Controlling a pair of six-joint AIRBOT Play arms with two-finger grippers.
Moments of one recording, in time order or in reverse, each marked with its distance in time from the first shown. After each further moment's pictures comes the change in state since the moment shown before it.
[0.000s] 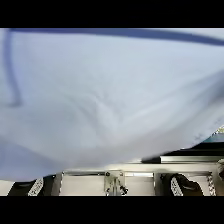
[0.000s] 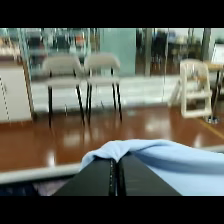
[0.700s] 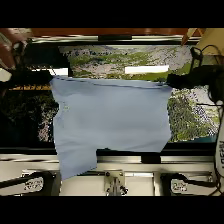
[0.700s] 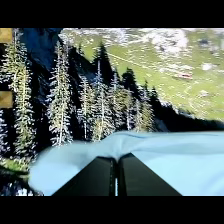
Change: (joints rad) left arm -0.081 -0.771 -0.382 -0.008 0.188 0.036; right arm 0.125 -0.772 -0.402 0.047 0.456 0.125
